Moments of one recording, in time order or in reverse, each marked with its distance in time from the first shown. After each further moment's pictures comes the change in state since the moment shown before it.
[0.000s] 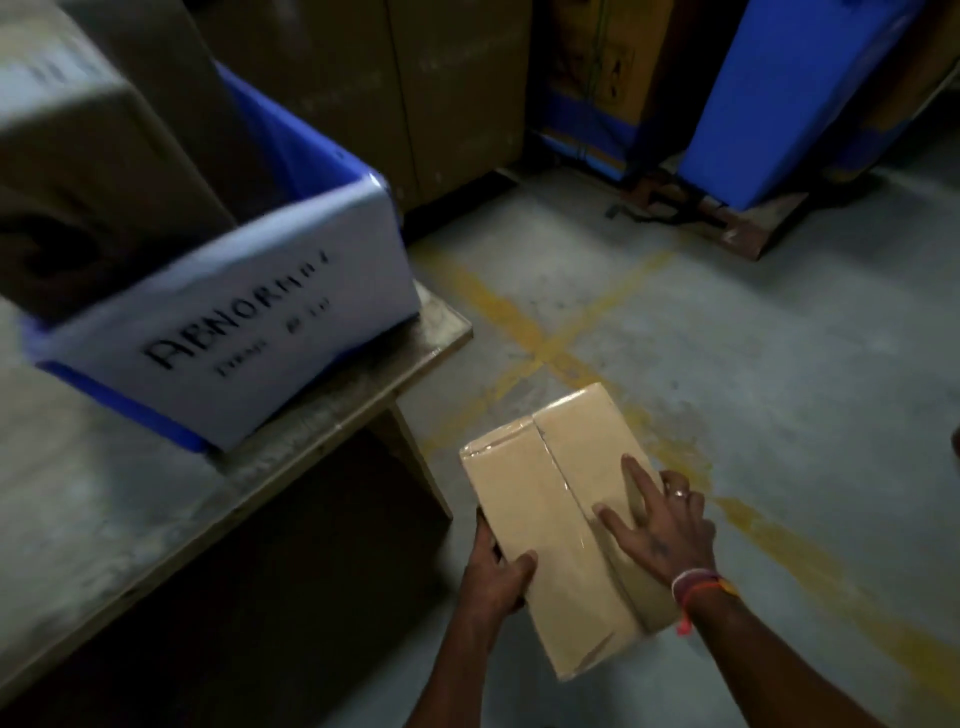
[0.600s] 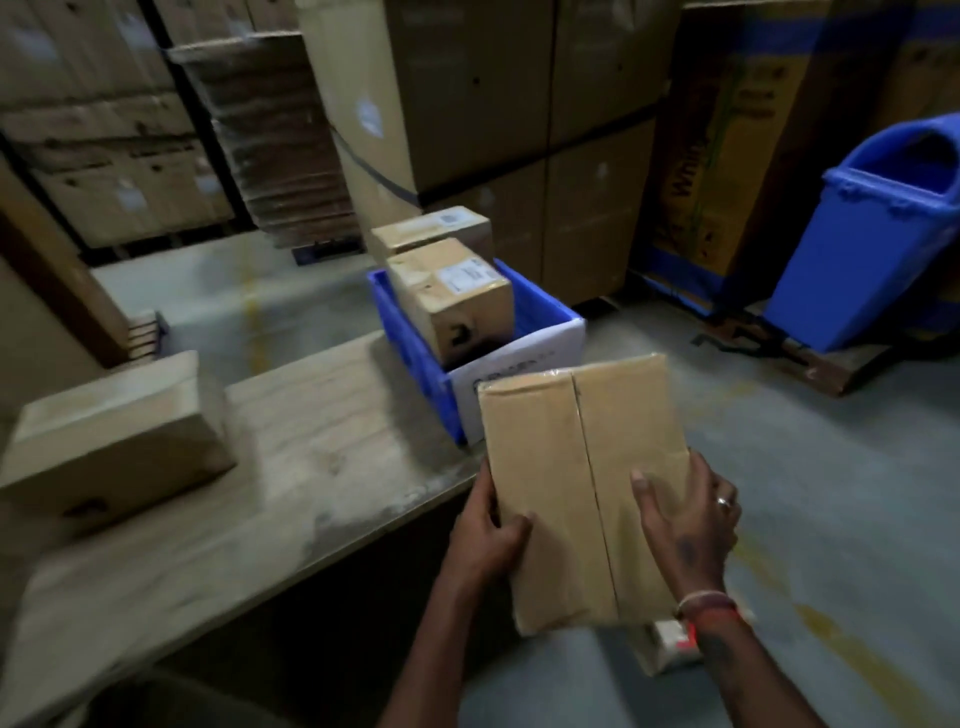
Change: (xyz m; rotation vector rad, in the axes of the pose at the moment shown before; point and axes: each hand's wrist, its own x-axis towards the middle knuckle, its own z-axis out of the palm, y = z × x) left_hand -0.325 0.108 -0.201 0.123 0.133 0.595; right_hand -0.294 -0.203 -0.149 0.646 0.511 -0.155
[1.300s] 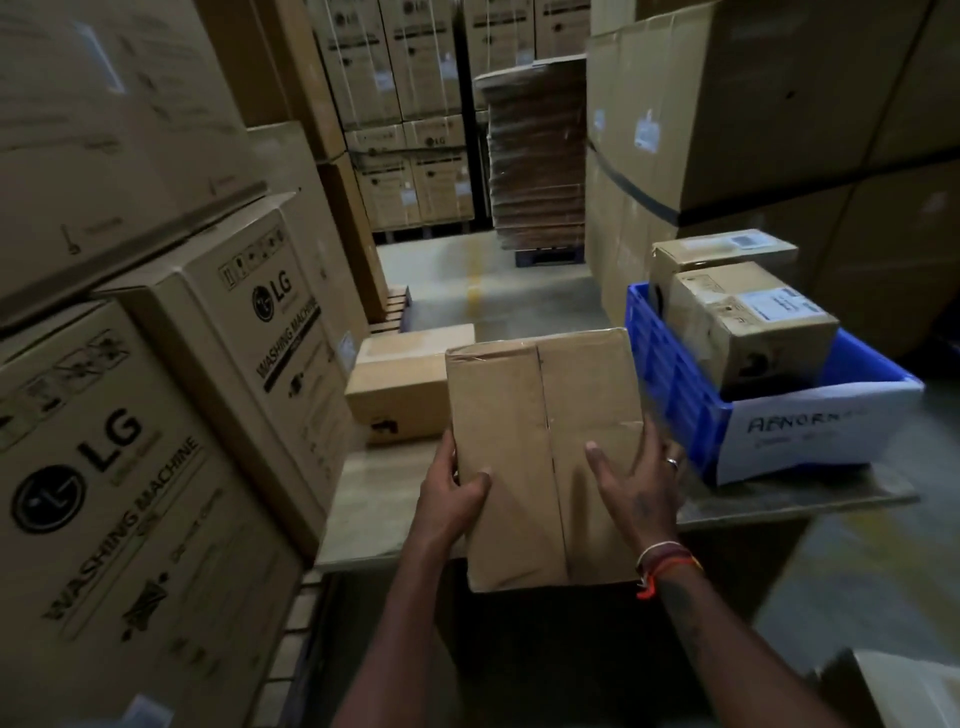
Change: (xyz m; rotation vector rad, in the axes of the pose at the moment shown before) left_hand -0.135 -0.009 -0.317 -0.001 0.628 -0.034; right_hand -0.185 -0.228 0.204 0.178 -0.558 -0.322
